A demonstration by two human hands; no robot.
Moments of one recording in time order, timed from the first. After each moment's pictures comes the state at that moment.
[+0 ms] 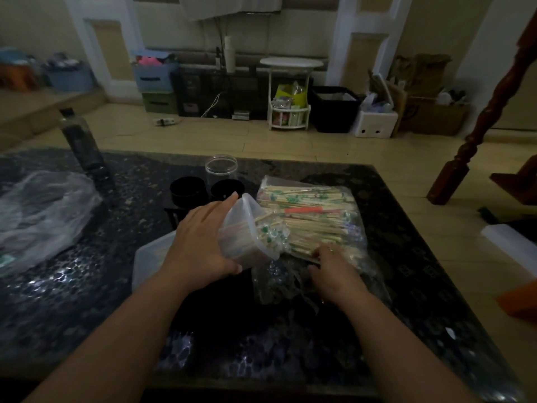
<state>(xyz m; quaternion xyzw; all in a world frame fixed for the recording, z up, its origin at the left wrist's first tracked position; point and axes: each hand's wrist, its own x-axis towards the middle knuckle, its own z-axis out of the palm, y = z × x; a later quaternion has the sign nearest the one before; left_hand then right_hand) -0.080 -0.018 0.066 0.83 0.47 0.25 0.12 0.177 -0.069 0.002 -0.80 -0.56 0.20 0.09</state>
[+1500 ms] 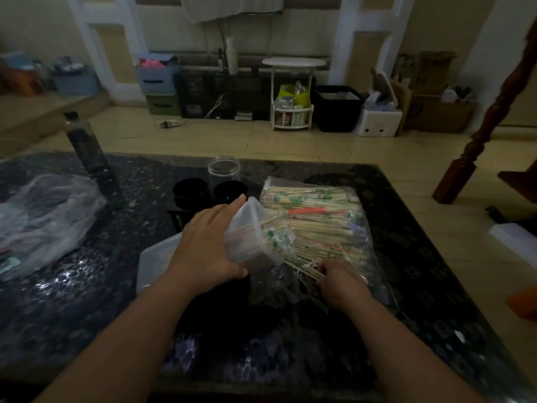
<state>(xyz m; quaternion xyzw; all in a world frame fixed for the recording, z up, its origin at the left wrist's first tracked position) -0.077 -0.016 0.062 0.84 0.47 0.25 0.11 0.188 -0.064 -0.027 -0.81 -0.56 0.18 0.08</state>
